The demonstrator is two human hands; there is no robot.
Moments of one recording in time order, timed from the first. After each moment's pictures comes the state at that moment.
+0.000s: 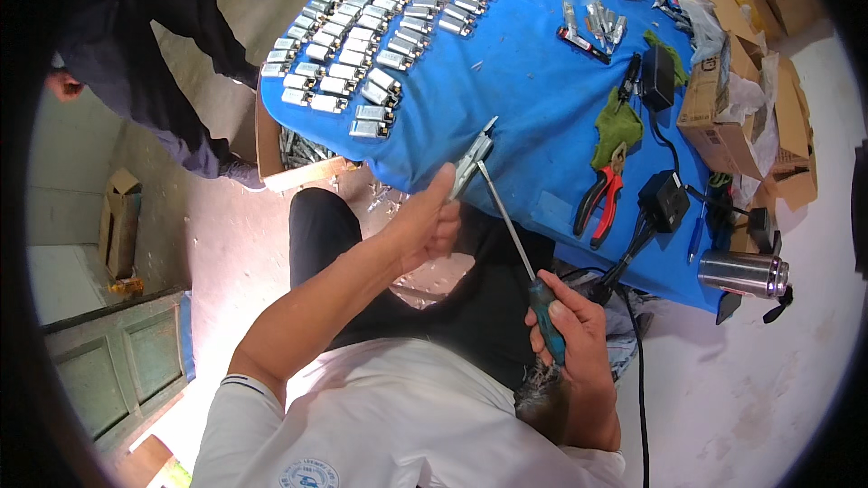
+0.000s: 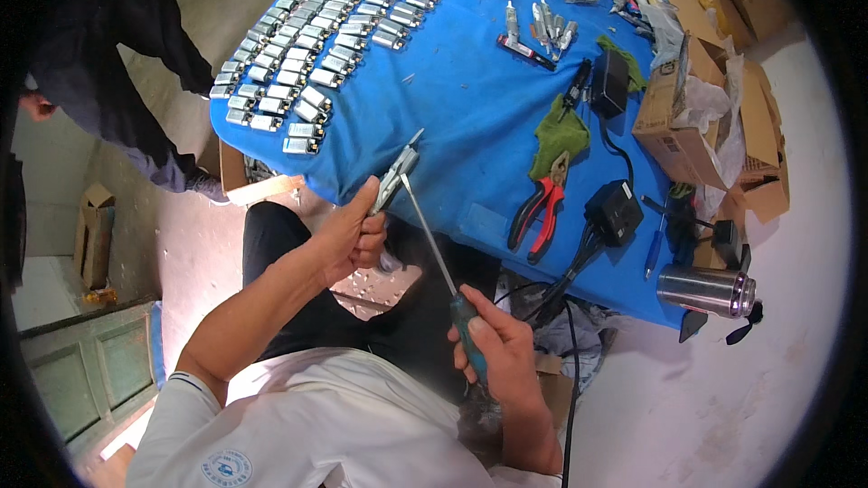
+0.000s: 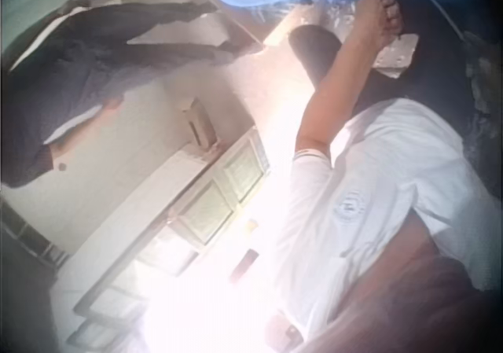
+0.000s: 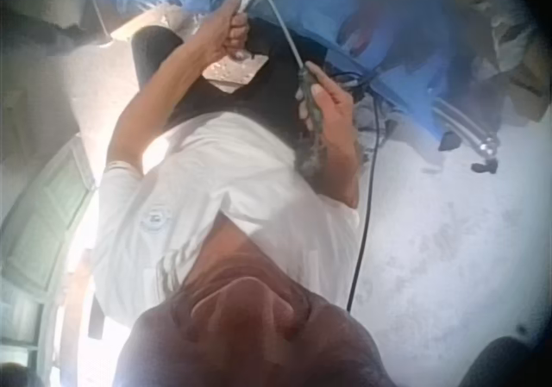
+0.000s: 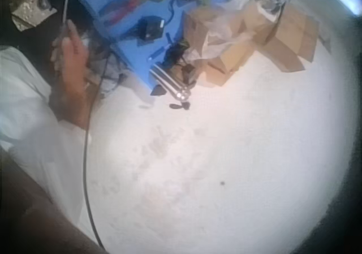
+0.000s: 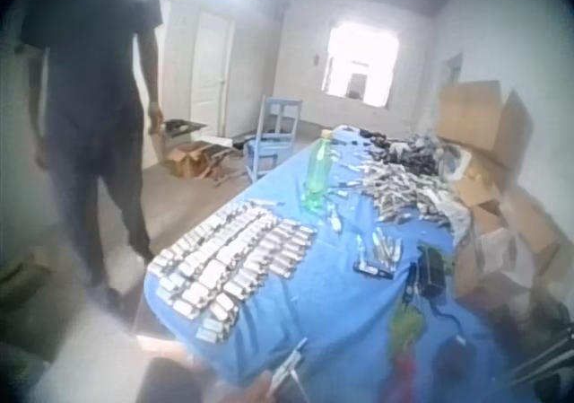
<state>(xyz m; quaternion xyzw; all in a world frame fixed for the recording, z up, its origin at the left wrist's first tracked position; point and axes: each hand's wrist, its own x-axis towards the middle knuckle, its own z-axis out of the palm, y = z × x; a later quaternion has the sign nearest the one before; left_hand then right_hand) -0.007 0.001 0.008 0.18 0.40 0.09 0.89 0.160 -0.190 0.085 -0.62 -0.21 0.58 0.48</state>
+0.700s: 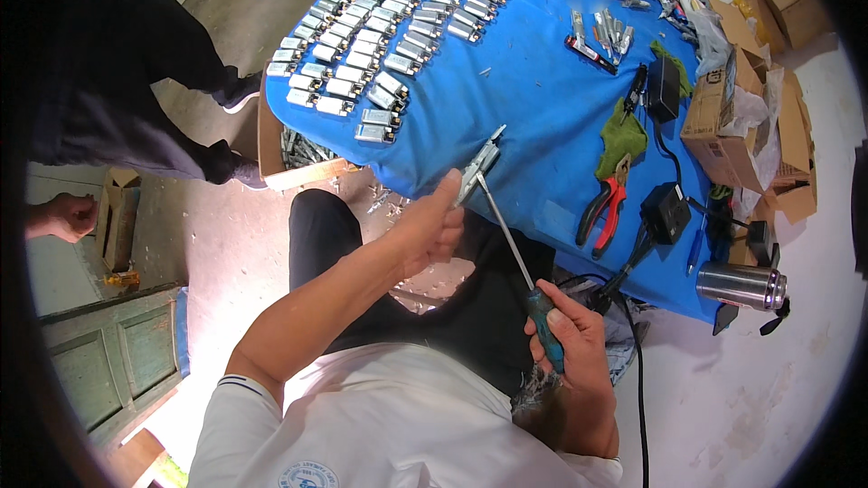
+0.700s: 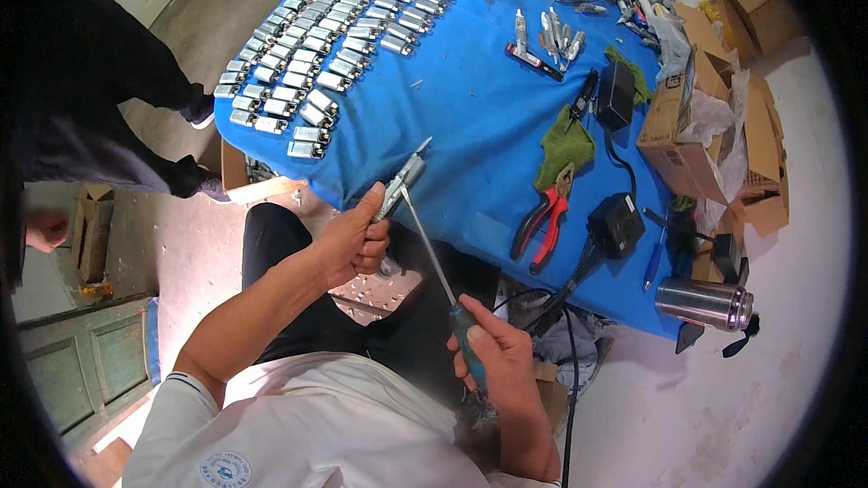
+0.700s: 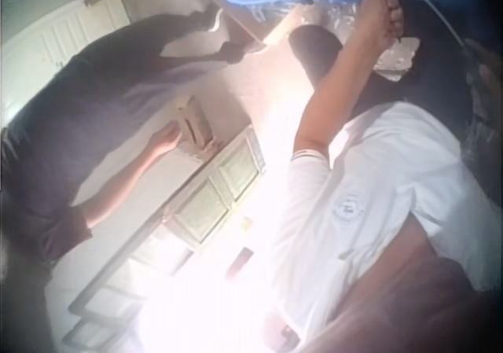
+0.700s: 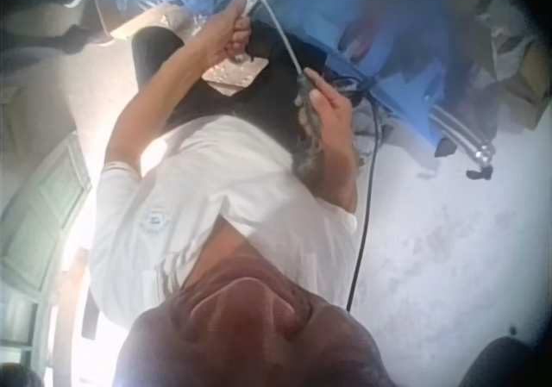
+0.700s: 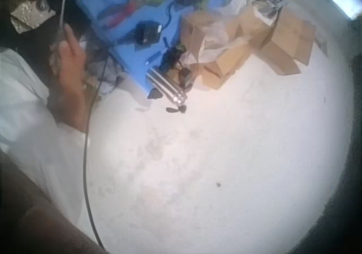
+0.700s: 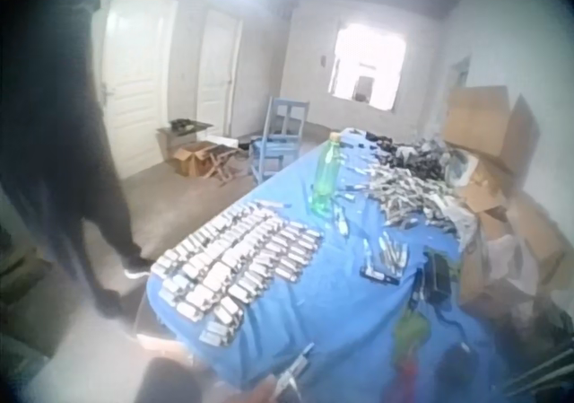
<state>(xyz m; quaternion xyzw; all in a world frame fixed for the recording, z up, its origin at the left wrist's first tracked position) -0.008 0.004 0.012 0.17 0.43 0.08 0.88 0.160 -0.185 0.089 -0.63 -0.19 0.60 0.45</state>
